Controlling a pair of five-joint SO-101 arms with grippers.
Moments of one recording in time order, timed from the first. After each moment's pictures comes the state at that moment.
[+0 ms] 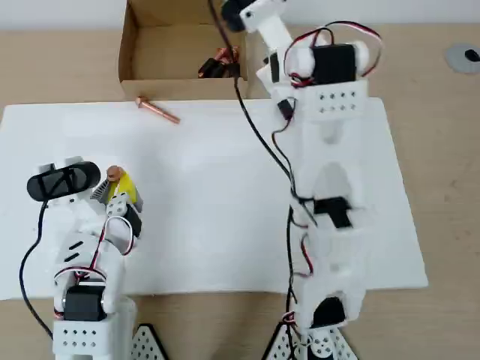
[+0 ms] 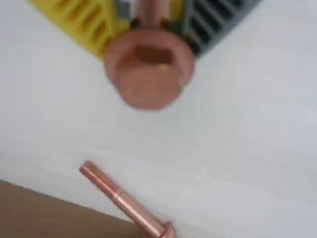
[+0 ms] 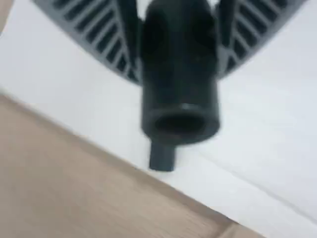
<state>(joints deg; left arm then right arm) -2.5 -103.8 90.1 42.7 7.9 -13.4 25.4 -64.7 101.6 13.2</state>
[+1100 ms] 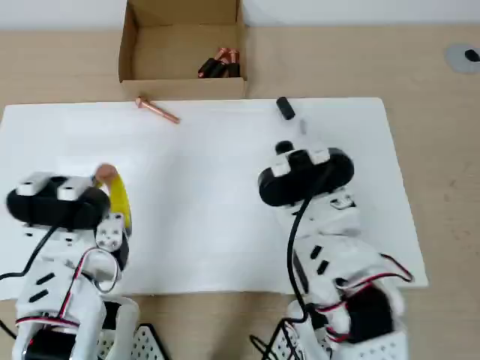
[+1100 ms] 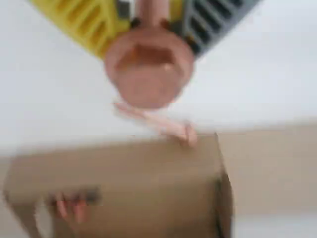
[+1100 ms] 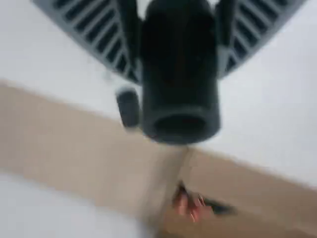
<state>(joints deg) 2.7 -104.1 59.4 66.7 -13.5 -19.5 -88.2 61.8 52.2 4.1</state>
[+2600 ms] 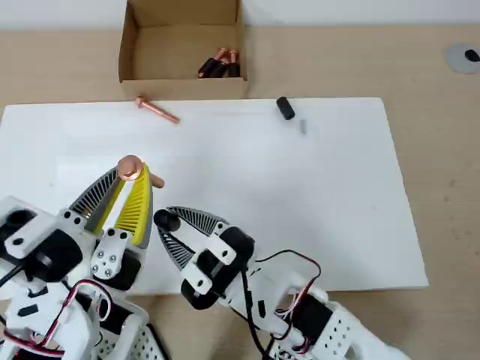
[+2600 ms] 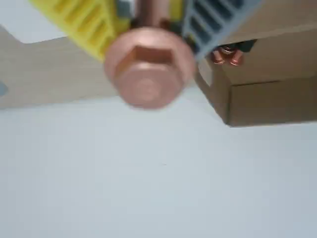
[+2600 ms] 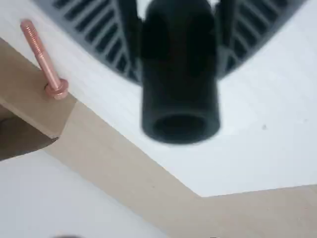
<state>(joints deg) 19.7 -104.3 53.1 51.7 -2.7 -58.2 -103.5 96.5 19.3 2.9</state>
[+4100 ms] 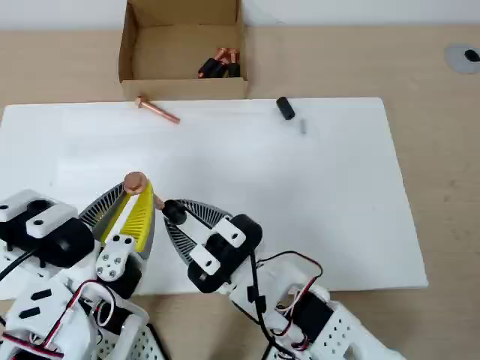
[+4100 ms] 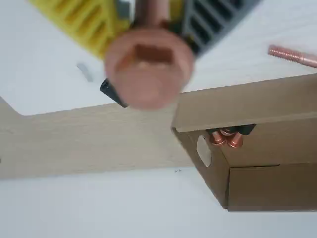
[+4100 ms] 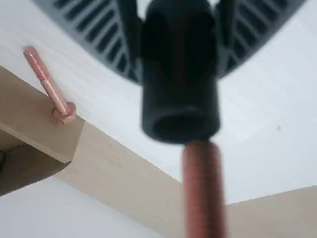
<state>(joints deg) 19.8 -104.4 51.6 63.6 -1.5 -55.1 -103.5 96.8 19.3 -1.6</state>
